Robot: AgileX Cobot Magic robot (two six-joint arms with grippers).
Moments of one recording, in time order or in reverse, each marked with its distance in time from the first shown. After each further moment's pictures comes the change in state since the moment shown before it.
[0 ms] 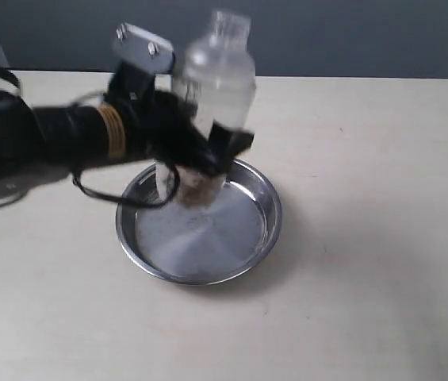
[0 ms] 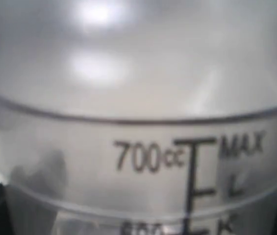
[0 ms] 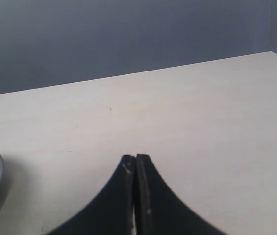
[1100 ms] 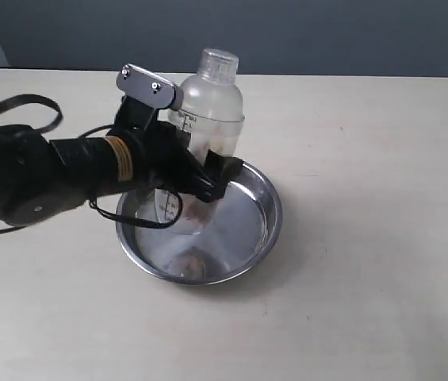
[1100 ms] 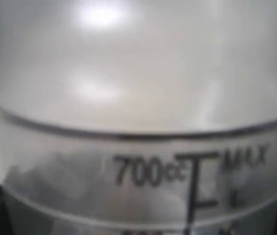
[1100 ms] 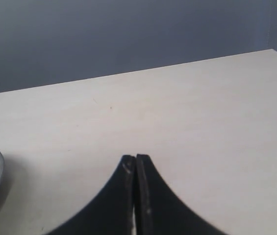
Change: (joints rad) left arm 0.028 0.128 0.065 -0.161 -0.103 0.148; right arm 0.000 0.000 0.000 0.000 0.000 0.000
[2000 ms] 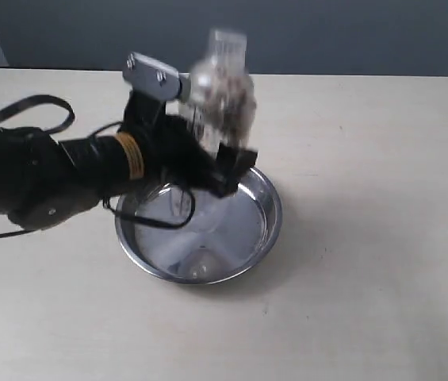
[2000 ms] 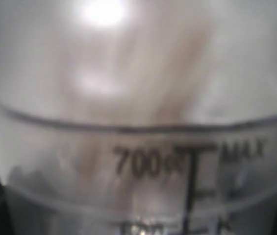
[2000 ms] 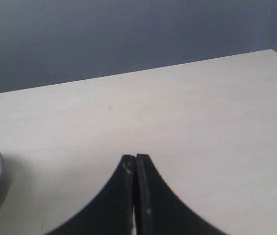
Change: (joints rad) left arm -0.024 0.048 -0.005 -0.050 -0.052 0.010; right arm 0.000 0.000 0.000 0.000 0.001 0.000
